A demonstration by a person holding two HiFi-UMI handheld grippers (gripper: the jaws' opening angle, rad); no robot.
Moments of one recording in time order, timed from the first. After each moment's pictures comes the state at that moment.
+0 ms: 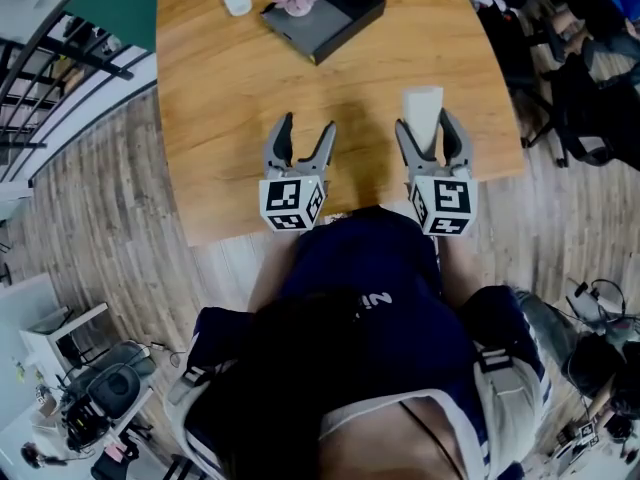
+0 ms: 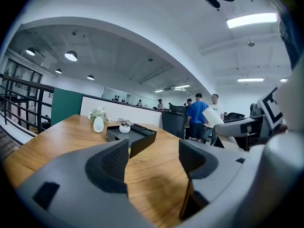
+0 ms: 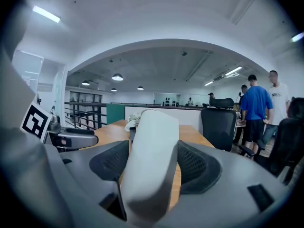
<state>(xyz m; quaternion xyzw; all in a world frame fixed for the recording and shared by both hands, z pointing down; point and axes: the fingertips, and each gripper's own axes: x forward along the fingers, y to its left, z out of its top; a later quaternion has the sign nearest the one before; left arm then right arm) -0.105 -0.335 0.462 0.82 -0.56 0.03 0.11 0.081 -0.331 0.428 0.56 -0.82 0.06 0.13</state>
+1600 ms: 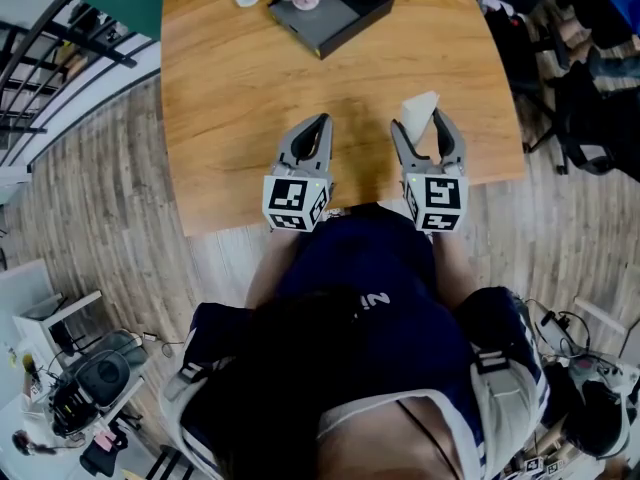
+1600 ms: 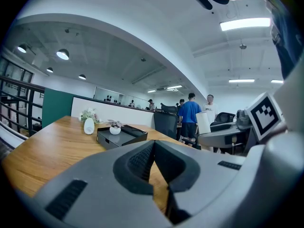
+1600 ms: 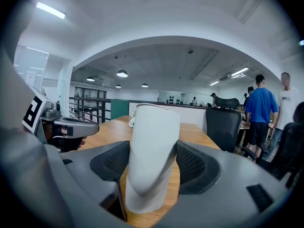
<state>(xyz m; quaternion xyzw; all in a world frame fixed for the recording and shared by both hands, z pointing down) -0.080 -0.324 0.452 0.85 -0.52 0.03 0.10 0.070 -0.333 0.447 0.54 -0.83 0.05 0.16</state>
